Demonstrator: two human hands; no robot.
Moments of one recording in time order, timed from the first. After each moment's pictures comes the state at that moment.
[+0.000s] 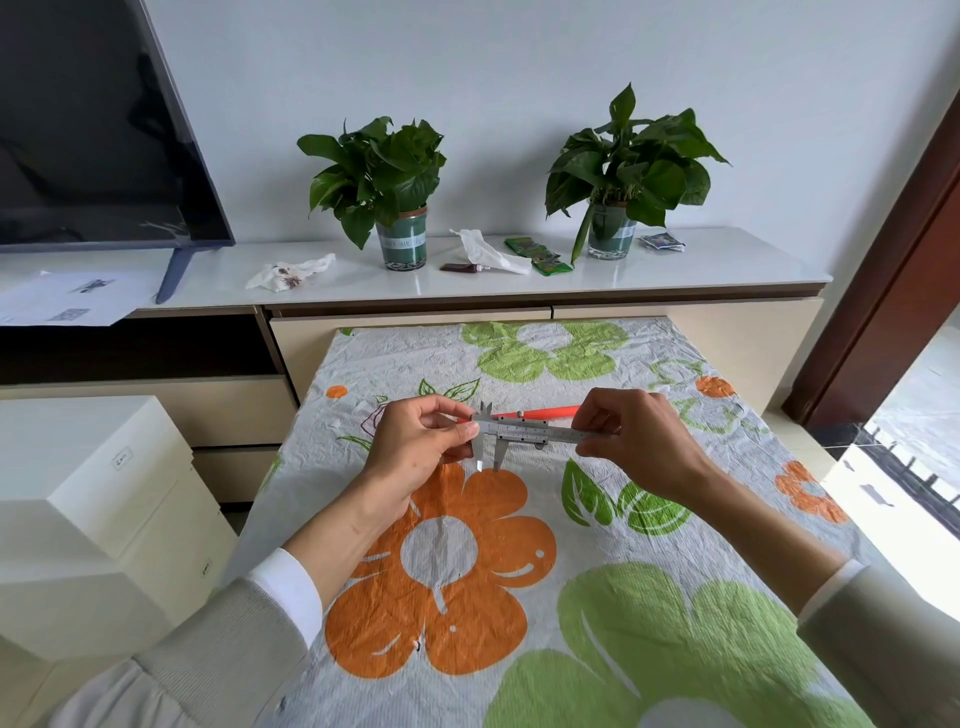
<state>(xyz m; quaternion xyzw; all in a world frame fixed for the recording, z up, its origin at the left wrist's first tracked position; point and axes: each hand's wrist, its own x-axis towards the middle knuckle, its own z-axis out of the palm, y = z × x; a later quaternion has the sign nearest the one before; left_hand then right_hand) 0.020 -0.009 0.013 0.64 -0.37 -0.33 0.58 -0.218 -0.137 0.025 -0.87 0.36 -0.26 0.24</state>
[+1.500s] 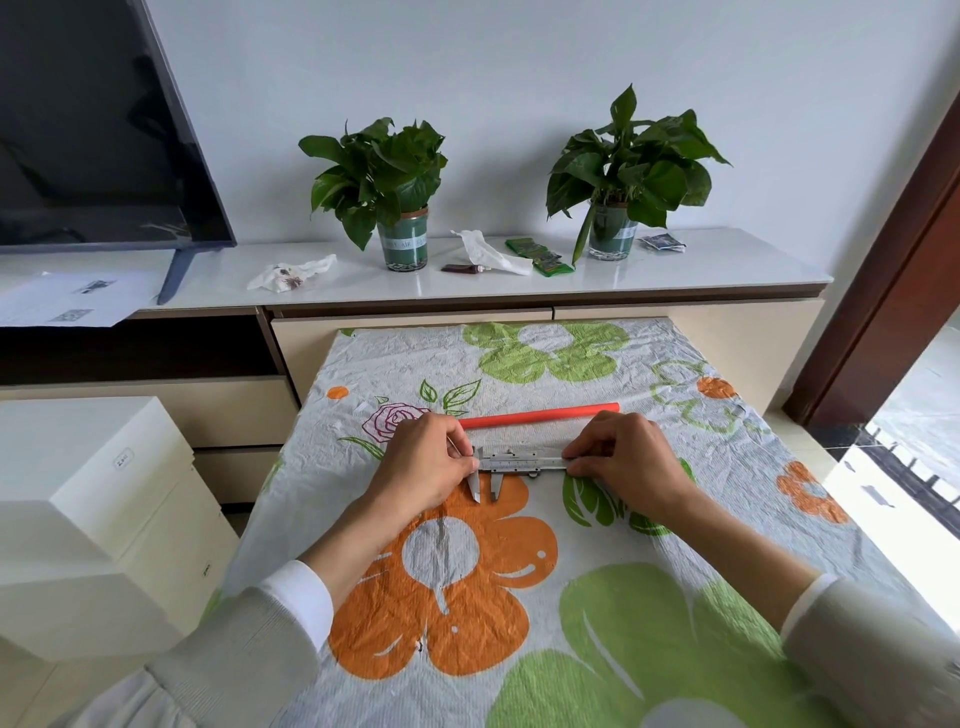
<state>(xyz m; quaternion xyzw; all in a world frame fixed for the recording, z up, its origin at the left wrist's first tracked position) 0.012 -0.006 0.010 0.79 -0.53 -0.10 0.29 -0.213 -0.129 -0.001 -0.84 0.38 -0.28 0.28</state>
